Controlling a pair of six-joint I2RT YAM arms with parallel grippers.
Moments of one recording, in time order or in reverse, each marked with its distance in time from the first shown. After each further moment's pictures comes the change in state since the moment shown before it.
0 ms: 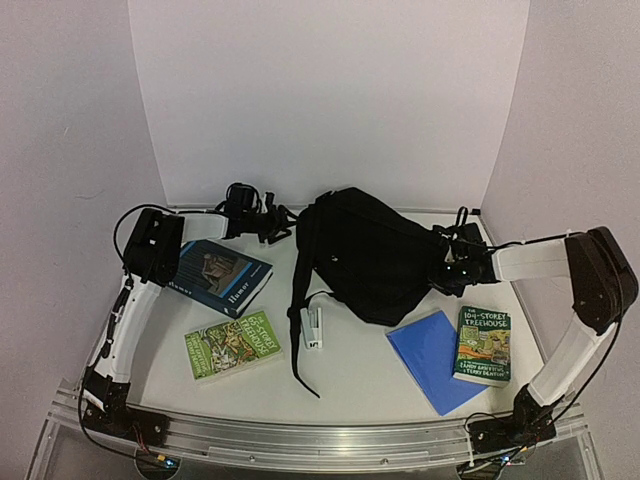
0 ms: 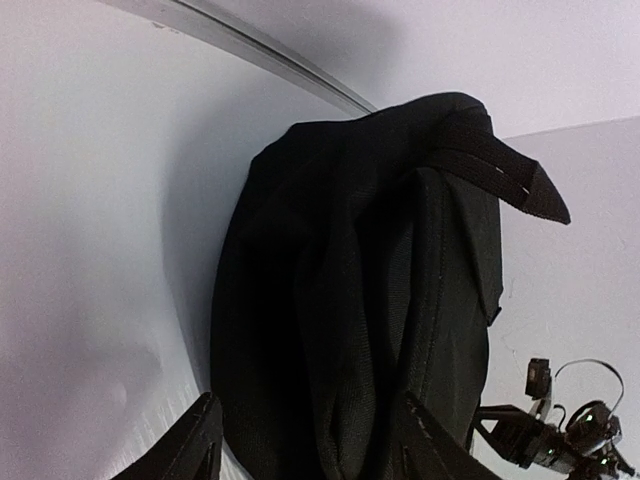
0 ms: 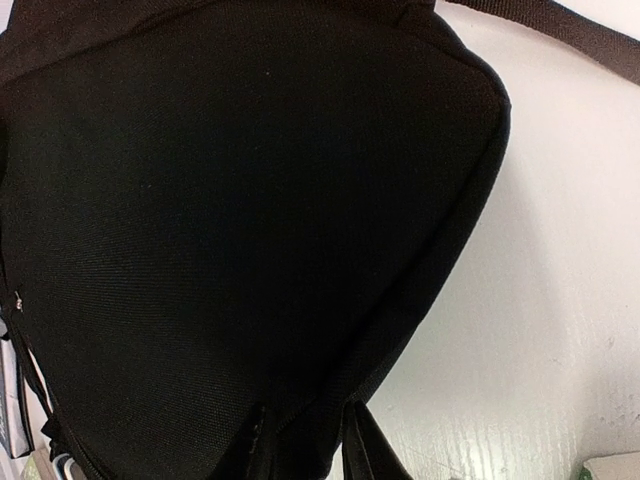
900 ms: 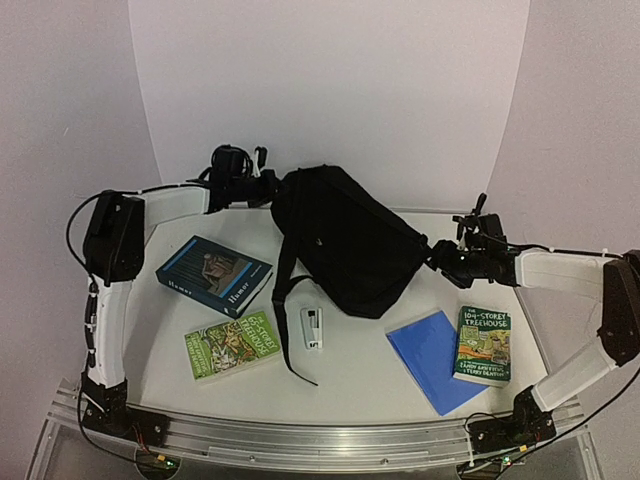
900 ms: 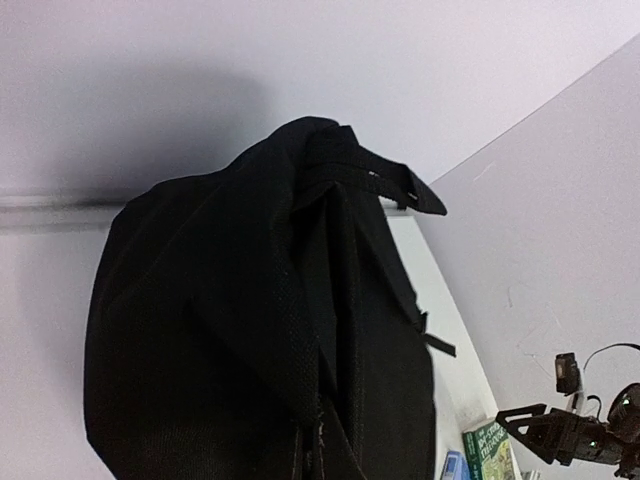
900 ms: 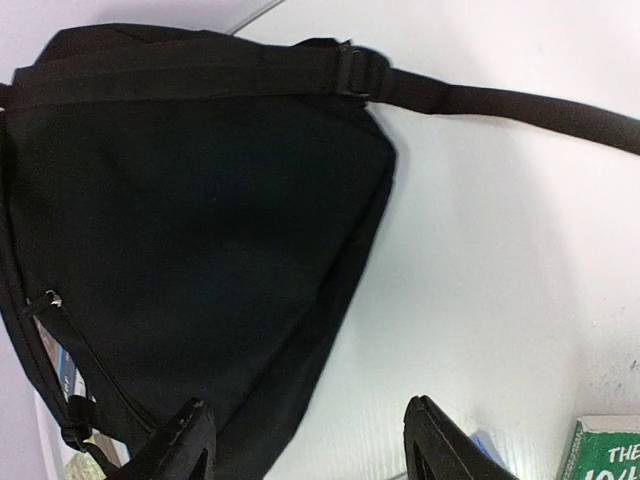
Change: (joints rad) left arm -0.044 -0.383 -0.230 -0.017 -0.210 0.209; right arm 0.000 -0.221 -0.055 -0.010 -0.038 0.022
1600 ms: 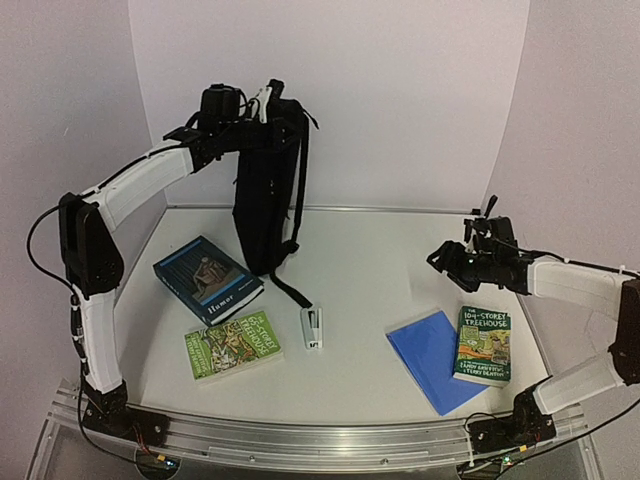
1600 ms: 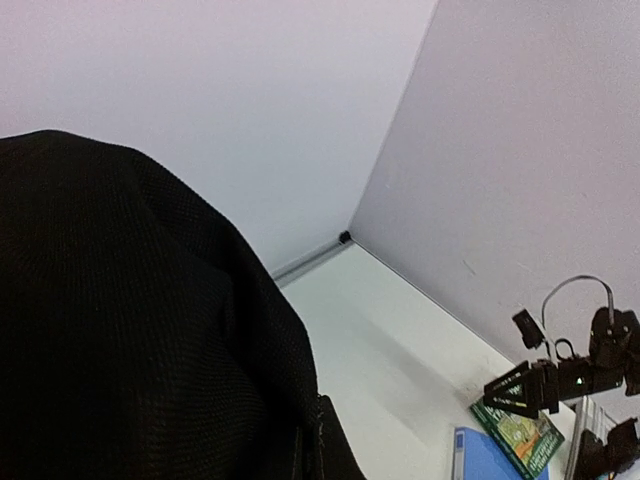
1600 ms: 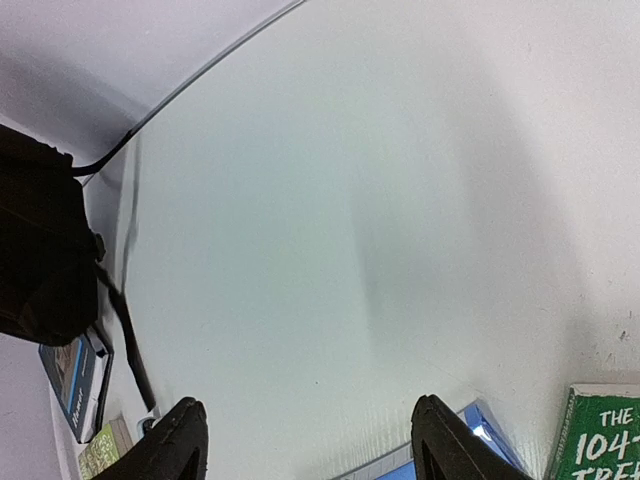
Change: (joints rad) left arm -0.102 -0.225 0.256 -0.286 -0.012 0.425; right arm 0.000 -0.123 -0.057 -0.032 -0.013 0.016
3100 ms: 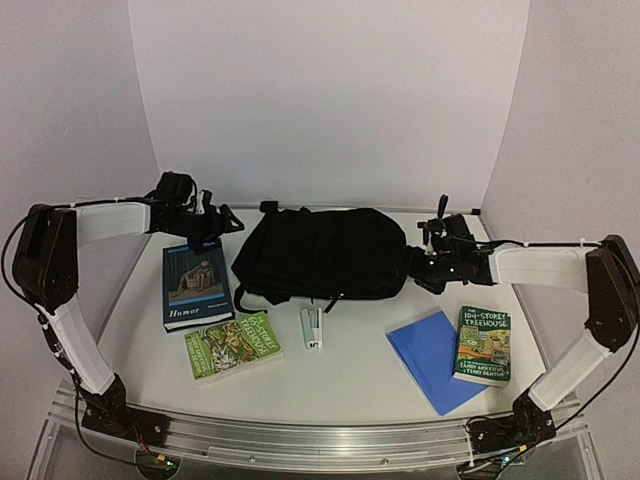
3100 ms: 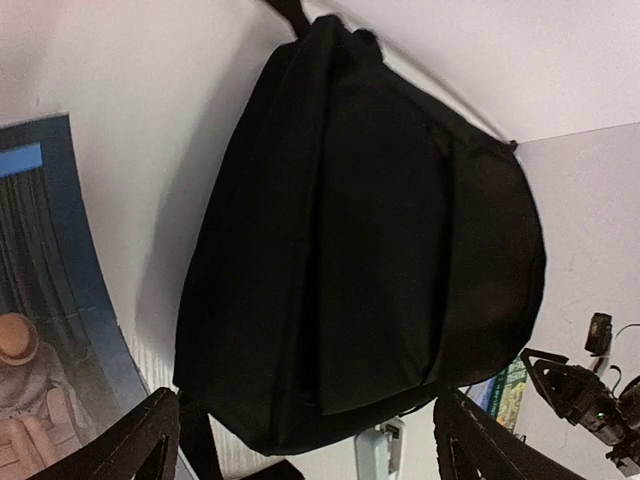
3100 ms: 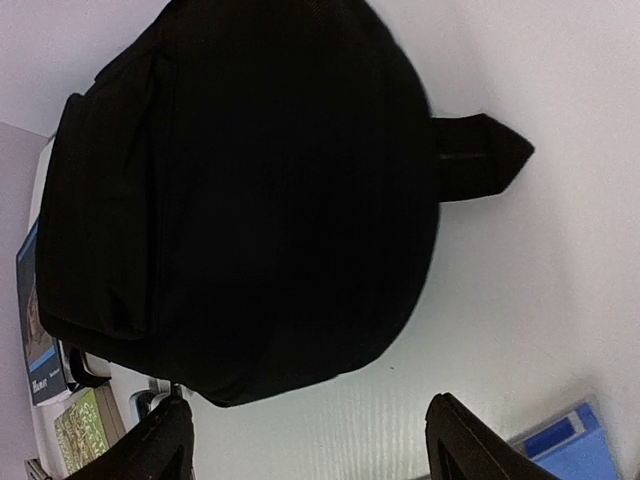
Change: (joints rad) left arm 0.243 -0.270 -0.841 -0.011 0.011 -0.425; right arm 0.182 0.221 0.147 -0.015 0.051 0.010
